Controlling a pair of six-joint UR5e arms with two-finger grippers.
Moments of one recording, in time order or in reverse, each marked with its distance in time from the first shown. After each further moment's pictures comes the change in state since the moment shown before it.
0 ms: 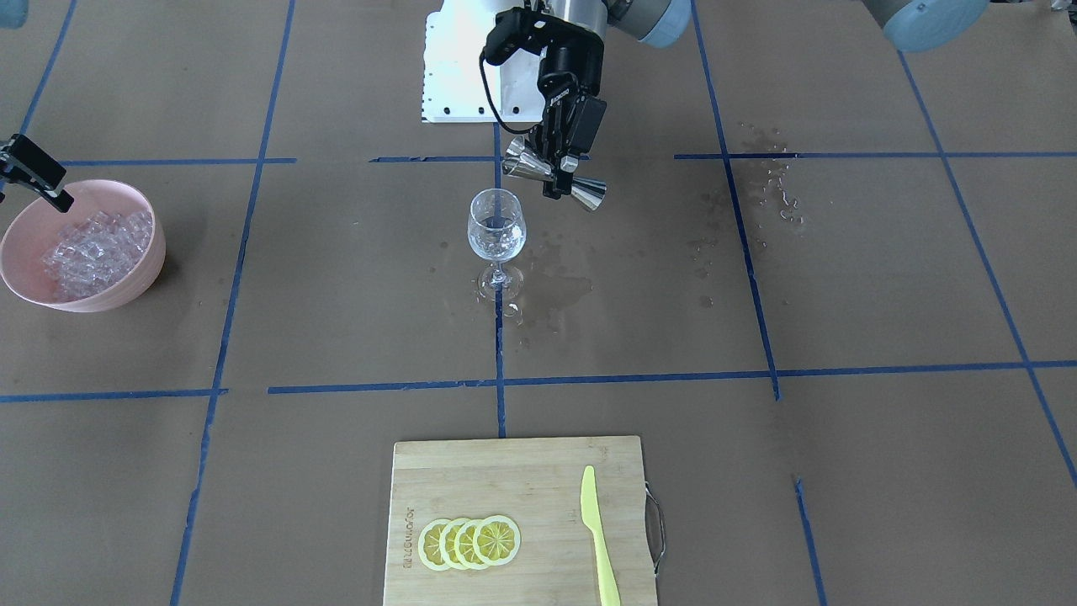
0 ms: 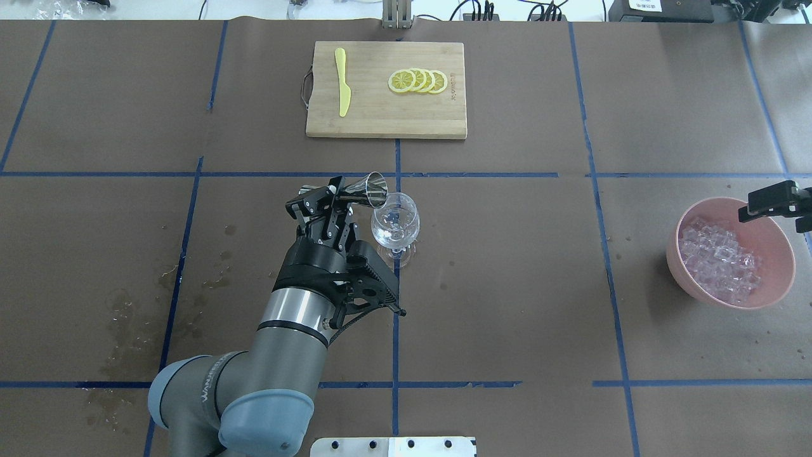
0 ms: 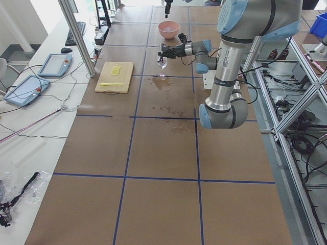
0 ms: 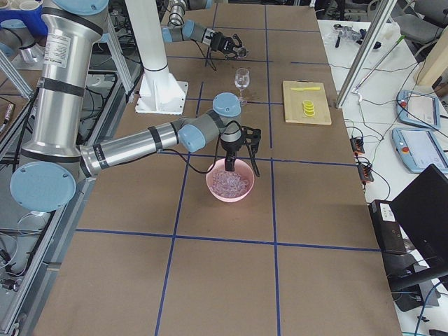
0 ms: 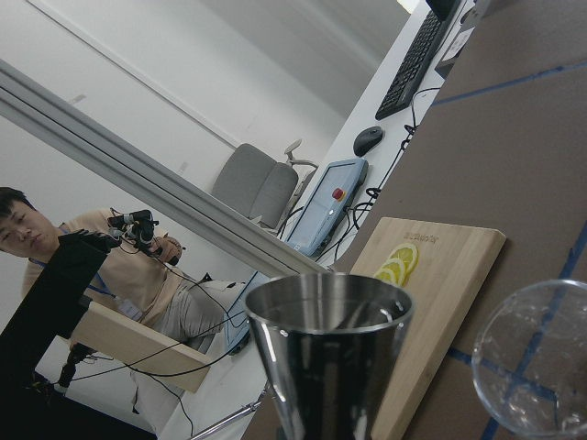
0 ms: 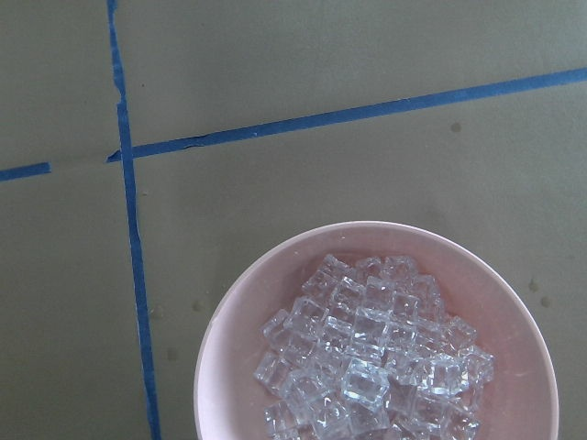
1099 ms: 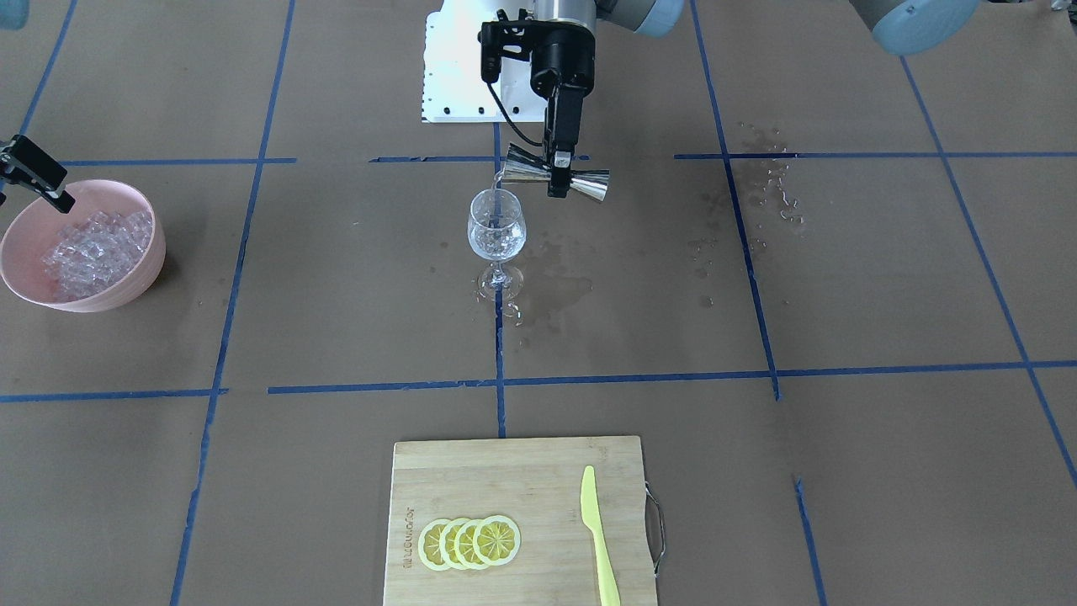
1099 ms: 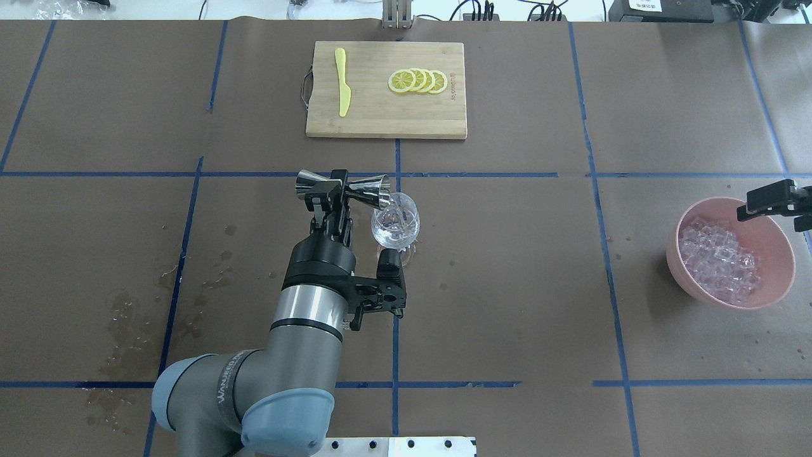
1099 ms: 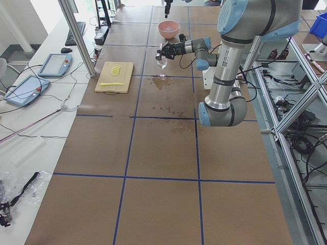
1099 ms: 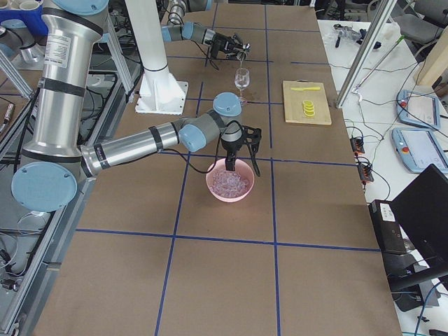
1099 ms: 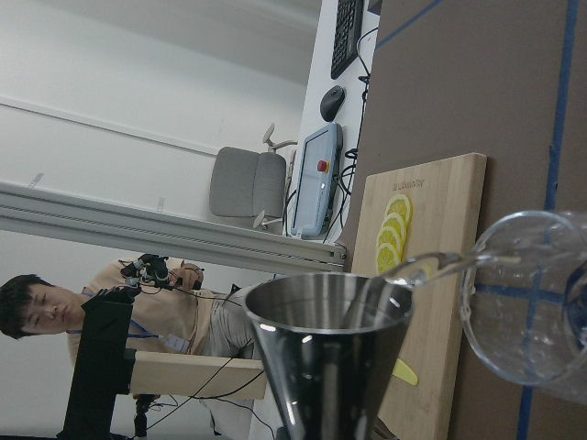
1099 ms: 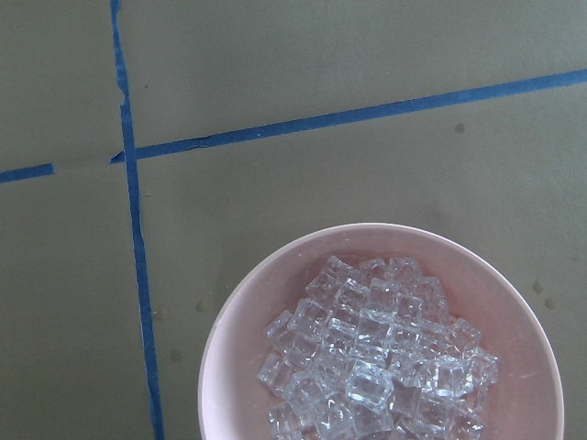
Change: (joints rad) left arm 0.000 -0.033 -0.011 0.145 0.069 0.294; right arm 0.000 0.004 -0.003 0.001 0.003 0.002
